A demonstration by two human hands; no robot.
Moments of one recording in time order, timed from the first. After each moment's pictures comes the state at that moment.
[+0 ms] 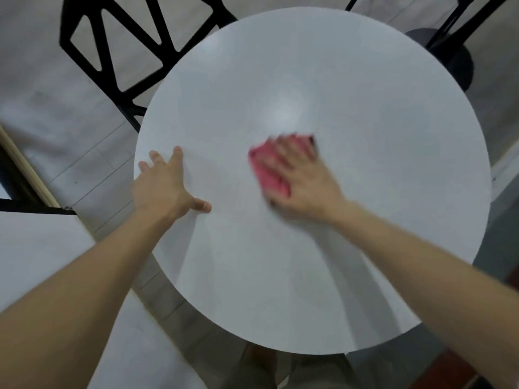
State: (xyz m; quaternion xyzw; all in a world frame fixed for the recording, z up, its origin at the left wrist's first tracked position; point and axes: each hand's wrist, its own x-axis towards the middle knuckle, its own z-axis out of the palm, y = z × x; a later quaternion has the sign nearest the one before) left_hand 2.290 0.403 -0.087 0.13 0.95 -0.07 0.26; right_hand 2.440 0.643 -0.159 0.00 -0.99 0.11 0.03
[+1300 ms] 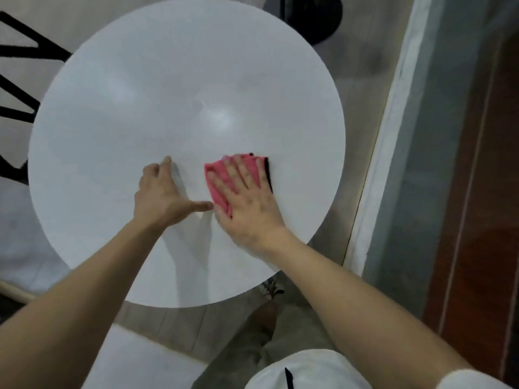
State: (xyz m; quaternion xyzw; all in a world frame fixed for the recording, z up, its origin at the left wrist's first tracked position) left_hand 2.440 0.502 -0.083 0.32 0.91 -0.01 0.27; right_hand 2.613 0.562 -0.161 -0.31 -0.94 0.13 0.01
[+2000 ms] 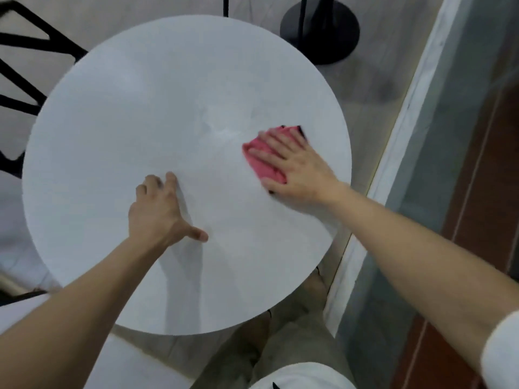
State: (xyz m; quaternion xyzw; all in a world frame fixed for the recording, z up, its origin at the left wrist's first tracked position) left_hand 2.436 0.523 -0.078 0.34 0.90 -0.11 0.24; right_hand 2.635 0.752 -0.162 -0.18 -0.98 0.11 0.00
